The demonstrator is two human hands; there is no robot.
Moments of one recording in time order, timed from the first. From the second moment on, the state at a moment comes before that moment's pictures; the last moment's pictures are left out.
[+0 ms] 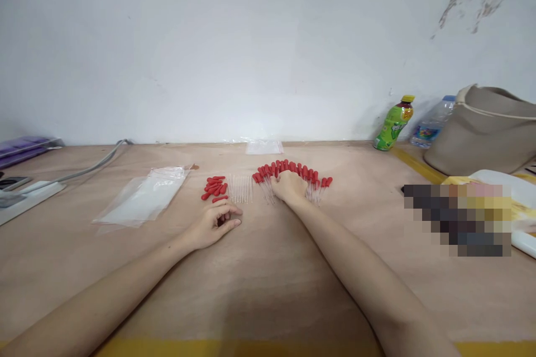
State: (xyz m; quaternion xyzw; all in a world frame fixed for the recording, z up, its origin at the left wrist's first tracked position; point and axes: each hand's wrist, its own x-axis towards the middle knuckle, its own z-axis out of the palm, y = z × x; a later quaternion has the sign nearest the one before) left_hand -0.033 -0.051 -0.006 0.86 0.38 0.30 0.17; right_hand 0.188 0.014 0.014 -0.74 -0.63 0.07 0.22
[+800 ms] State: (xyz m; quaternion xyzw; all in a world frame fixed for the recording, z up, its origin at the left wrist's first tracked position) left_hand -0.057 -0.024 -0.012 0.77 0.53 0.34 0.01; right_hand 0.123 0.002 0.022 -0.69 -0.71 0.08 0.13
